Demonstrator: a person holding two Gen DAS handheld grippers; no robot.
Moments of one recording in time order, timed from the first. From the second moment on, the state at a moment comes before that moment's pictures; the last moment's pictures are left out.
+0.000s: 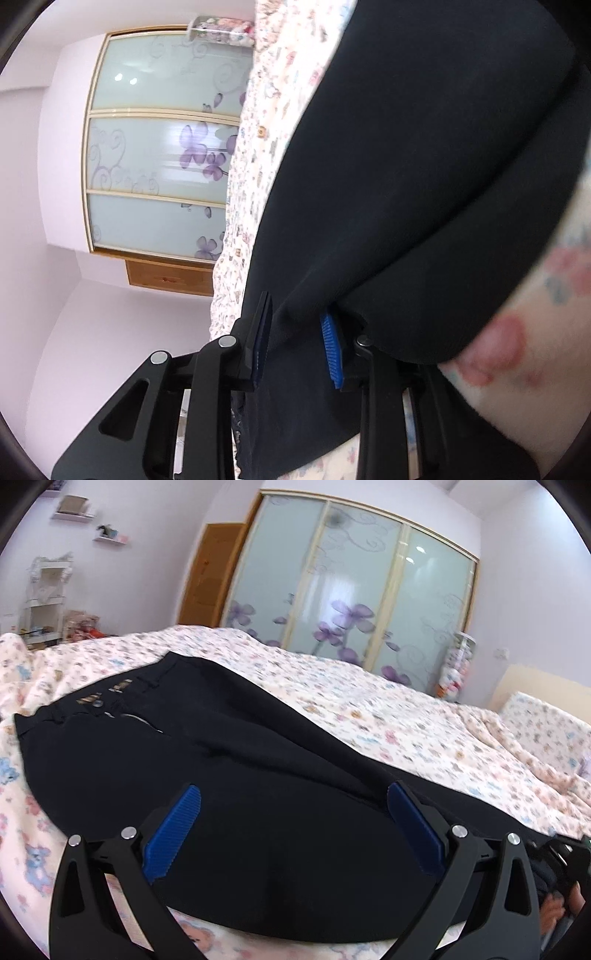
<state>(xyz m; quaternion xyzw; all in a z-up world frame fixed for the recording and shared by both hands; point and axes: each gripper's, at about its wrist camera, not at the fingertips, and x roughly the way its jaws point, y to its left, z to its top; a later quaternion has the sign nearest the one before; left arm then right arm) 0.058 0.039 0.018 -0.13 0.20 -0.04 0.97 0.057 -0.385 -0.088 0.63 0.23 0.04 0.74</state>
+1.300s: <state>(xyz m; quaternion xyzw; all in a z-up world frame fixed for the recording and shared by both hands) 0.353 0.175 0.018 -0.34 0.40 0.10 0.85 0.060 -0.389 -0.075 0.57 0.28 0.05 0.78</state>
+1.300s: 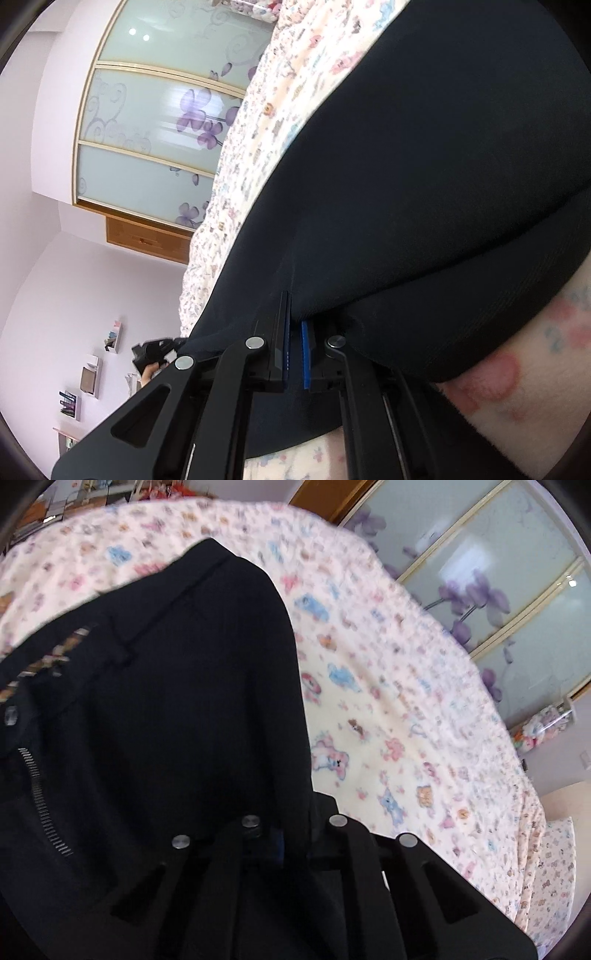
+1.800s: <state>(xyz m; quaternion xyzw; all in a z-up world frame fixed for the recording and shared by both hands) 0.090 0.211 0.029 -0.33 0.30 0.13 0.89 0.032 -0.405 -0.049 0.53 0.23 0.01 0.82</state>
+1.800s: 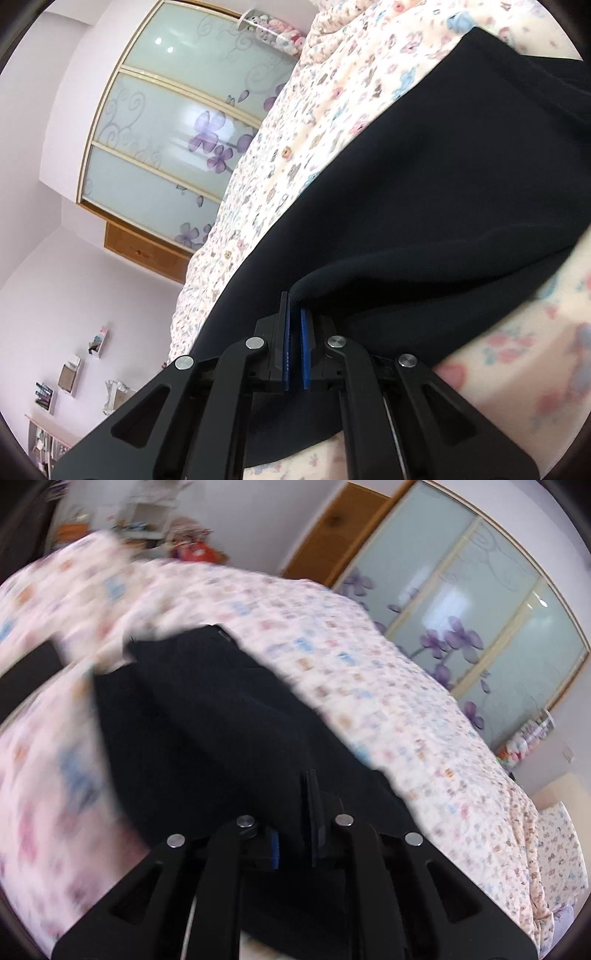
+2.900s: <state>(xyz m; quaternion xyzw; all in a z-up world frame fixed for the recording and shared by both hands) 0.040 0.038 0.026 -0.08 0.14 0.05 0.98 -0.048 -0.536 -0.009 0.42 0.26 -0.17 0.85</state>
